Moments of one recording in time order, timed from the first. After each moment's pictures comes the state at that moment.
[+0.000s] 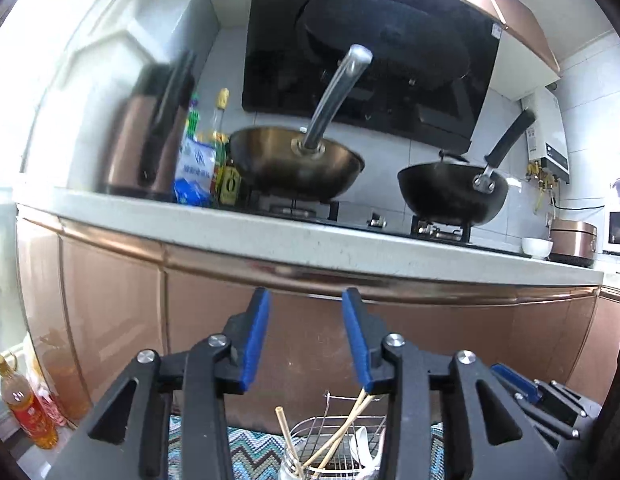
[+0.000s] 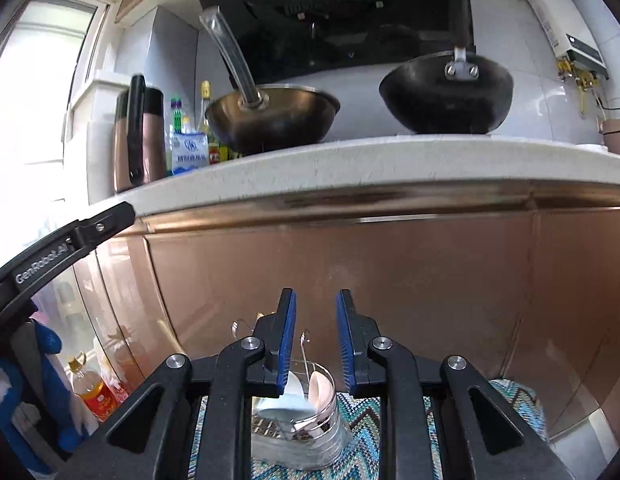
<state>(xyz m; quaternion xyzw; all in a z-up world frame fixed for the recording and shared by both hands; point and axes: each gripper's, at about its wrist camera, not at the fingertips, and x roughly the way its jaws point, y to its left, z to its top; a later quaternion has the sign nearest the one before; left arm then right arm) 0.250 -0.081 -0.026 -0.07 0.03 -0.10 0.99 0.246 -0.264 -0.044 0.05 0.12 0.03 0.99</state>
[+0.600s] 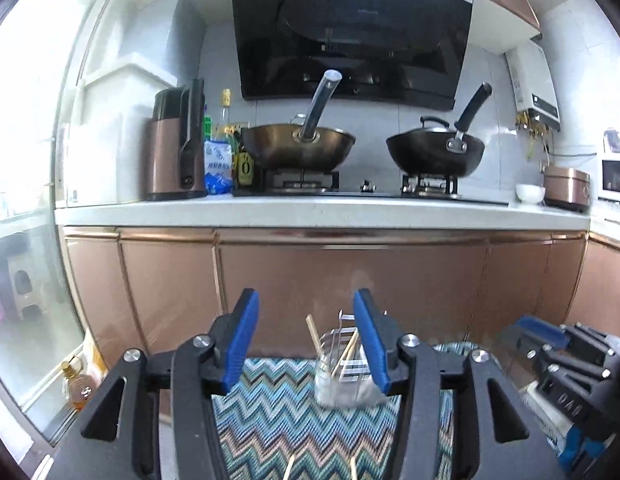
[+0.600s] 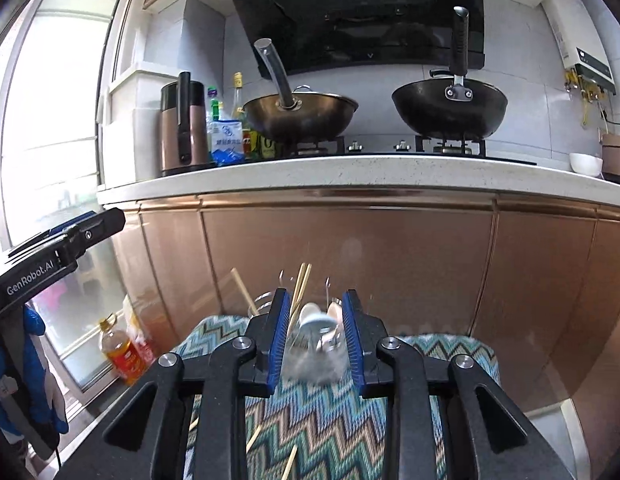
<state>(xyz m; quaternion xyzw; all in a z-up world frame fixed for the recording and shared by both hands) 0.123 -0.059 0.000 0.01 0.12 -0.08 0.99 0.121 -0.256 -0.007 0.02 0.19 0.06 0.98</state>
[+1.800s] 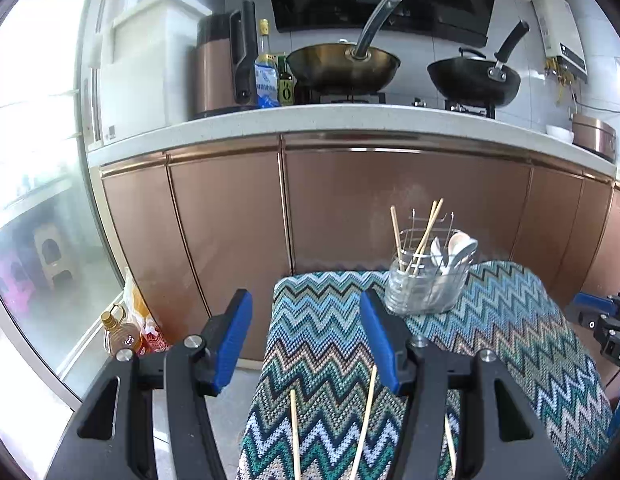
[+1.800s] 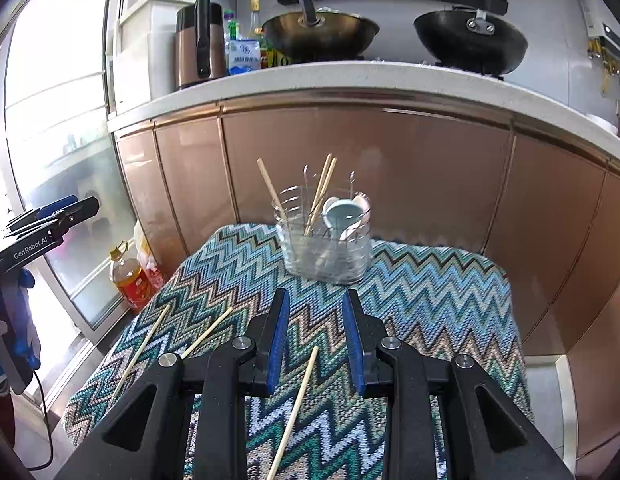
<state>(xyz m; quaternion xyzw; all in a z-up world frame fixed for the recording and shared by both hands) 0.115 0.022 -0.065 0.04 0.23 -0.03 0.97 0.102 -0.227 -0.062 -0.01 0.32 0.08 0.94</state>
